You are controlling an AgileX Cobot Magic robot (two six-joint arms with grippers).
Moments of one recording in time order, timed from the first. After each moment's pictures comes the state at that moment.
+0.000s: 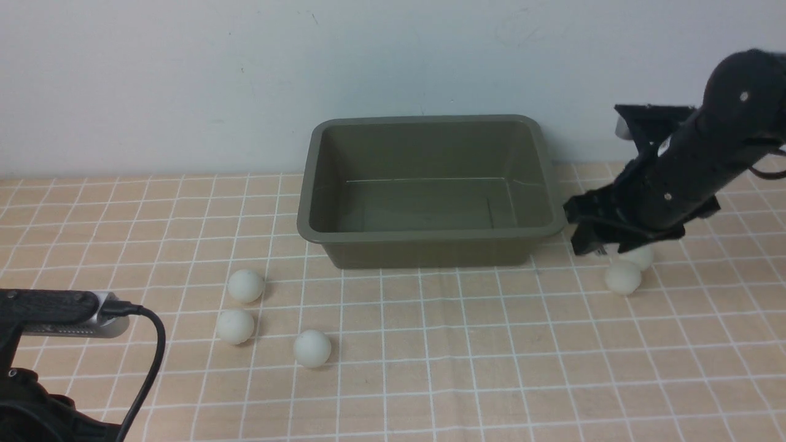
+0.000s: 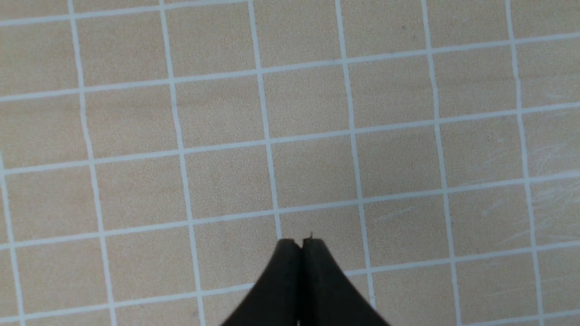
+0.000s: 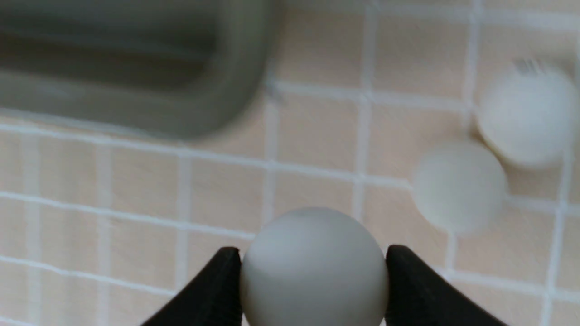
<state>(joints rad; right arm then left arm) 0.20 1.80 -1.37 0.25 0.93 -0.06 0.04 0.97 -0.54 -0.18 0.83 0.16</state>
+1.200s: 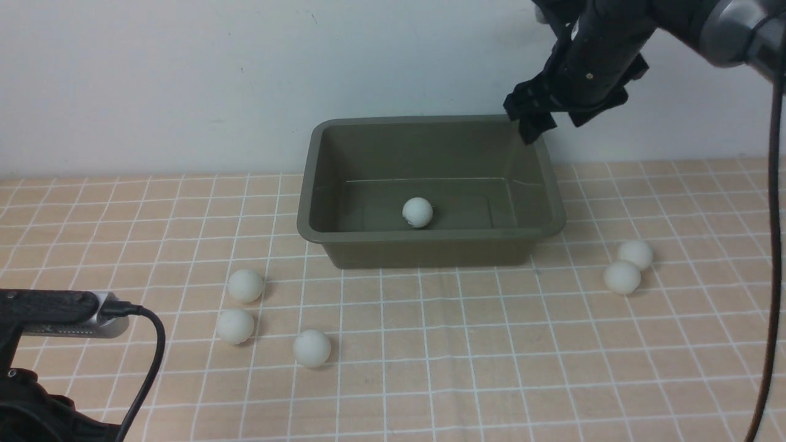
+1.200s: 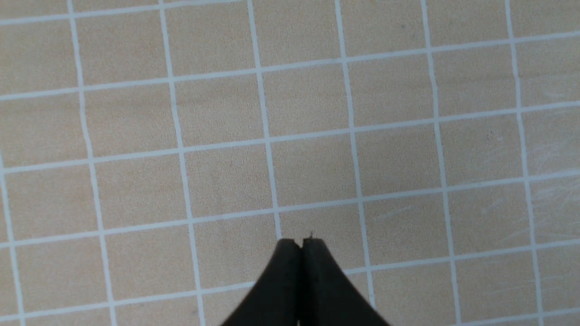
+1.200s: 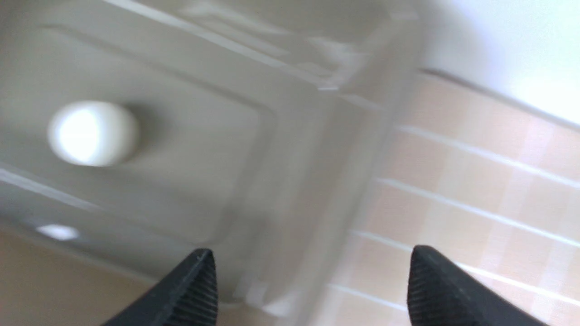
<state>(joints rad) 0.30 2.15 -2.14 -0.10 1.25 0.02 0.04 0.97 -0.54 -0.18 0.83 0.16</state>
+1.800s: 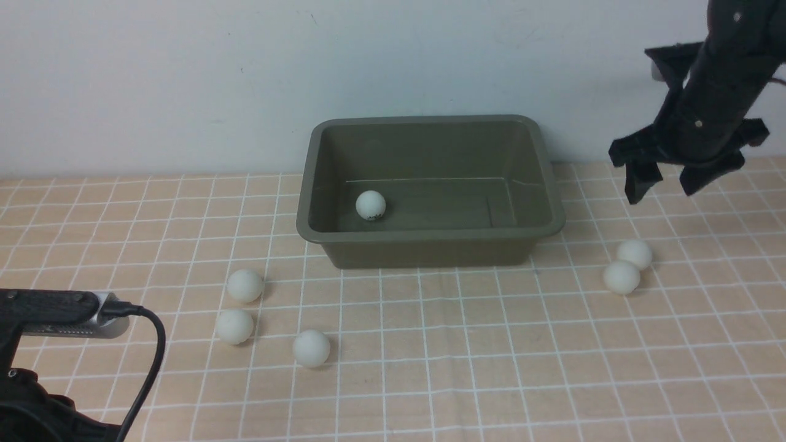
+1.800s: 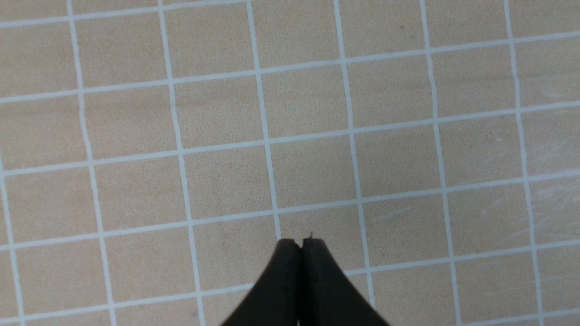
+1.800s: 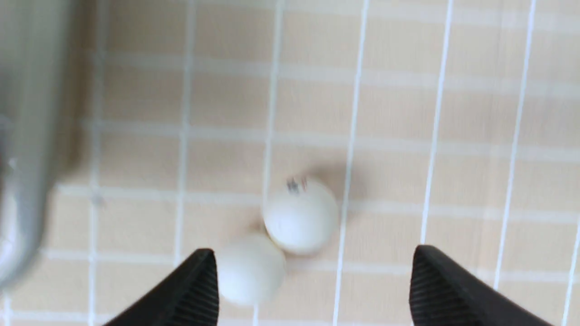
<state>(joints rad) 0.11 2.02 -1.74 -0.04 1.24 0.05 0.04 0.97 -0.54 -0.18 0.82 0.17</state>
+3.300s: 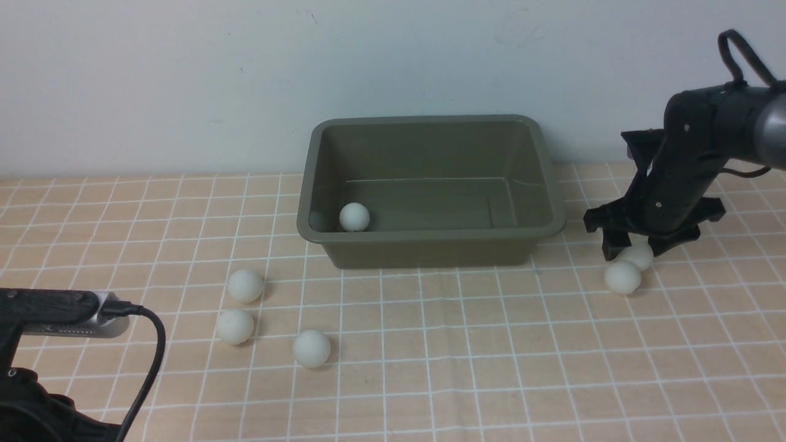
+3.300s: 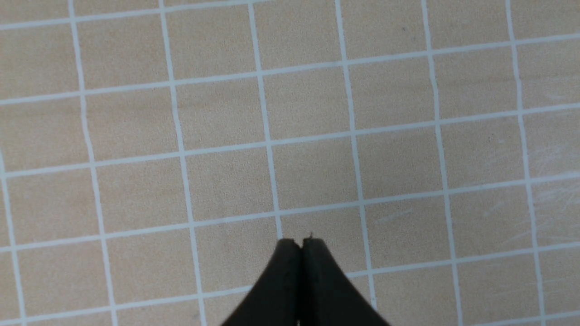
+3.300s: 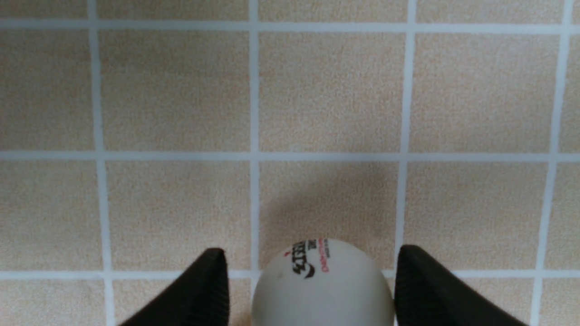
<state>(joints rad) 0.11 2.14 -1.57 -0.06 0.92 0.14 0.04 0.97 -0.54 -0.18 0.82 0.17</state>
